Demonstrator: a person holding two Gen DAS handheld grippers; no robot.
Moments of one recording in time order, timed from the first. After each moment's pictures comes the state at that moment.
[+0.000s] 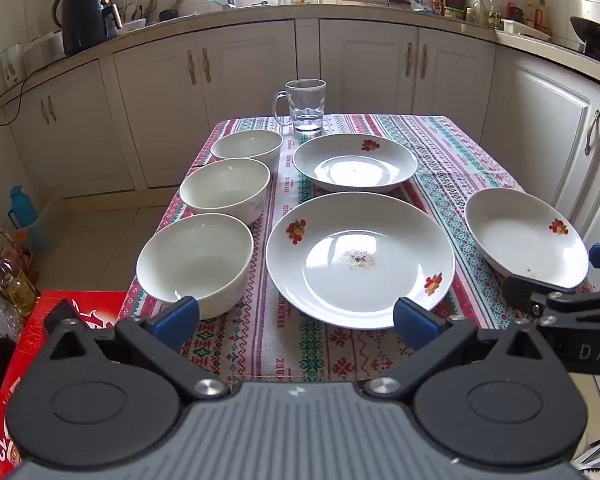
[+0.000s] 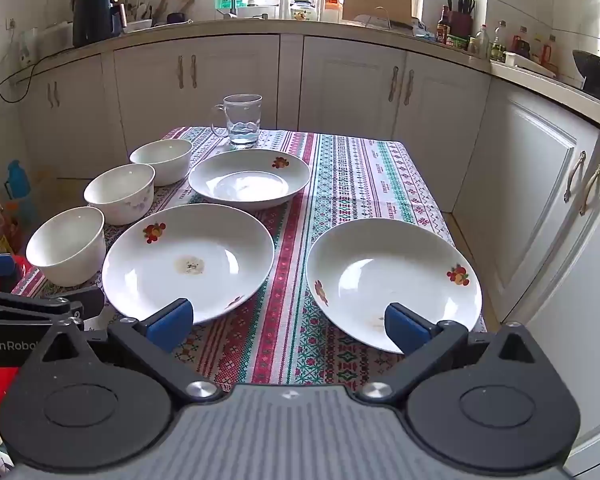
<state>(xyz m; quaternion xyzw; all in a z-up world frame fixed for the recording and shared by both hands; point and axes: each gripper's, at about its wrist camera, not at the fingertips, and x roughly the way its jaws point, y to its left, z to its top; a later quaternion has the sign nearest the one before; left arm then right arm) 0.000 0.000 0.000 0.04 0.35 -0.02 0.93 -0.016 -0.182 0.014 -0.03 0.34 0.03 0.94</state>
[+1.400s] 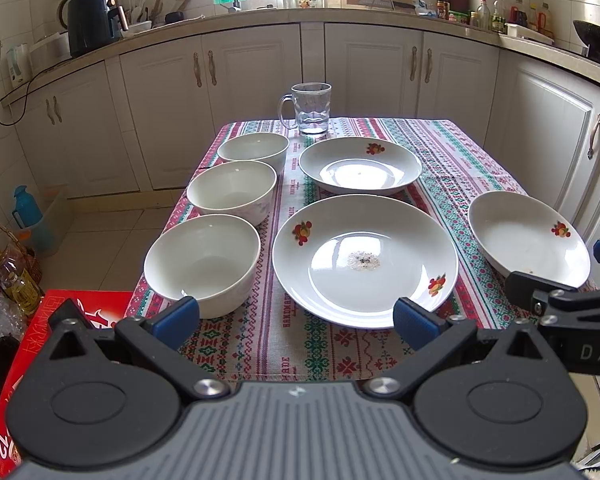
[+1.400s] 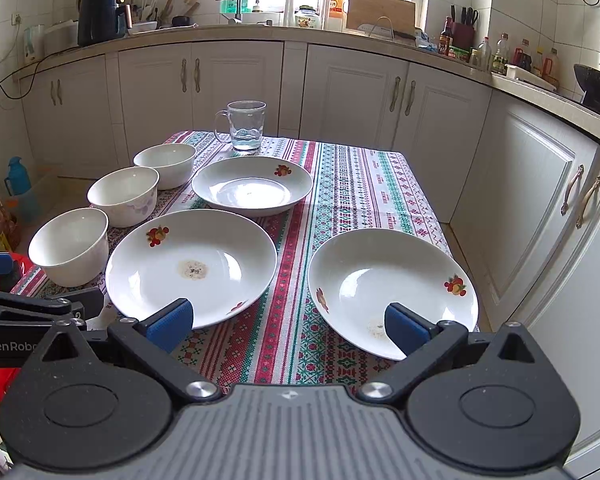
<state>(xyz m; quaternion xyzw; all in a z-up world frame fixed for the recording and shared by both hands) -0.003 0.002 0.004 0.03 0.35 -0.01 0.94 -0.020 -0.177 0.018 -0.04 0.33 0.03 0.94</state>
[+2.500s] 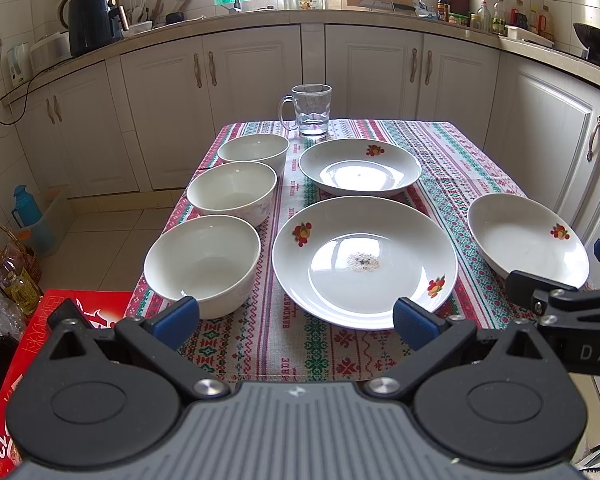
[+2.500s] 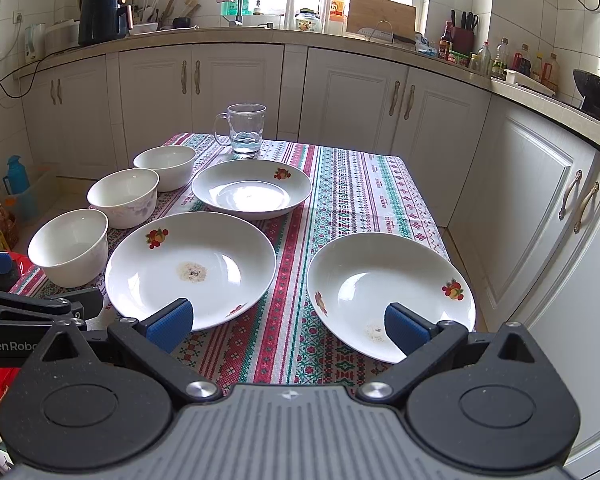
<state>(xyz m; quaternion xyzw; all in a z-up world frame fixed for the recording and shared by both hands) -0.004 0.002 0.004 0.03 0.35 -0.01 0.94 -0.021 -0.176 0.019 -0.05 0.32 0.02 0.94</state>
